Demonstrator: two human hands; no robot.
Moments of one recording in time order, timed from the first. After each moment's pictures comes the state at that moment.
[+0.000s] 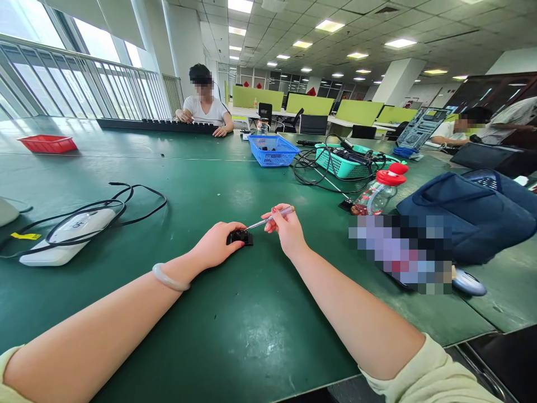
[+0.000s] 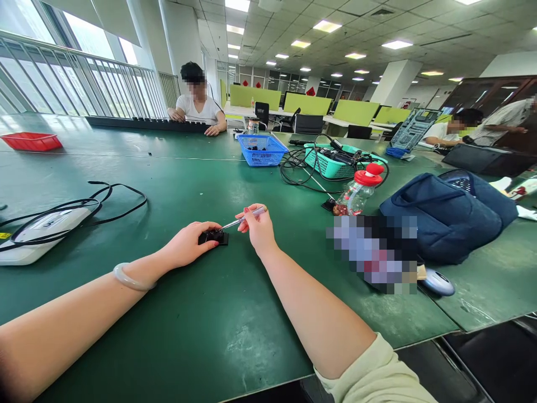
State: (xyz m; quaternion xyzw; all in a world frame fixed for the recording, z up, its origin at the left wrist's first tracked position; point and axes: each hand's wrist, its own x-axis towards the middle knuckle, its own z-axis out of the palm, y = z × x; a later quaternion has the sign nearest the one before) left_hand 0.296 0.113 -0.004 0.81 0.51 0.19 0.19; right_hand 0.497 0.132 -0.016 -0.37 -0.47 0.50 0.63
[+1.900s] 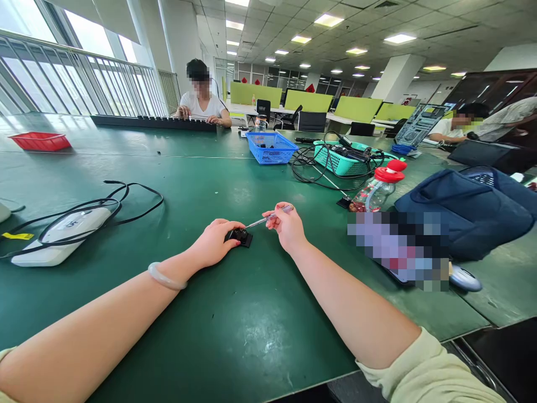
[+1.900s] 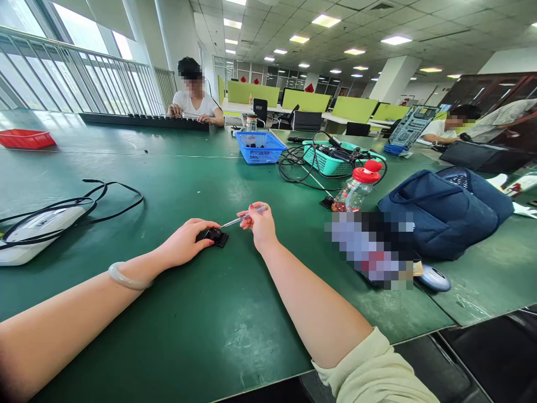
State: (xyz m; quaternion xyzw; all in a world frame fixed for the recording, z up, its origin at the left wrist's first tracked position) left_hand 0.294 0.116 -0.008 0.81 0.51 0.19 0.21; right_hand 0.505 0.142 -0.019 -0.37 -0.38 0.56 0.64
